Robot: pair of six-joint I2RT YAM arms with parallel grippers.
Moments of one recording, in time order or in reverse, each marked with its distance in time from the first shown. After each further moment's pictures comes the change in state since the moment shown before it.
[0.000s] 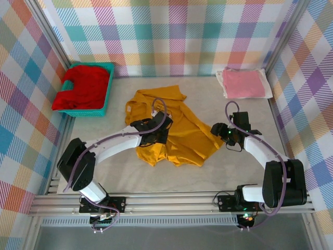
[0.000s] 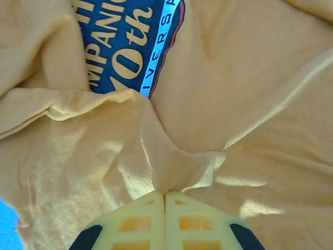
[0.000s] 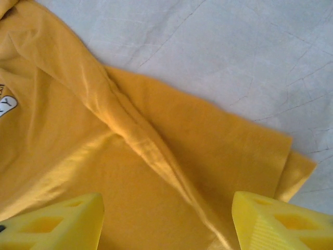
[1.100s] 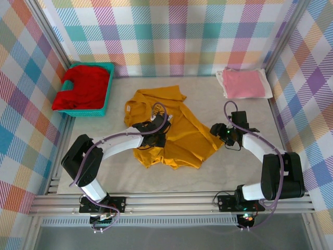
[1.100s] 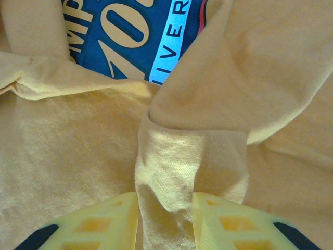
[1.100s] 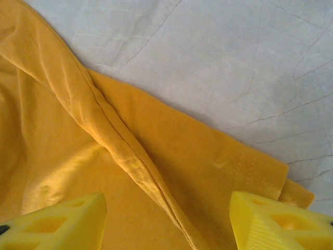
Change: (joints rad) left arm 0.028 0.071 -0.068 0.064 0.072 0.013; right arm 0.000 0.072 0.015 0.019 -0.019 0.018
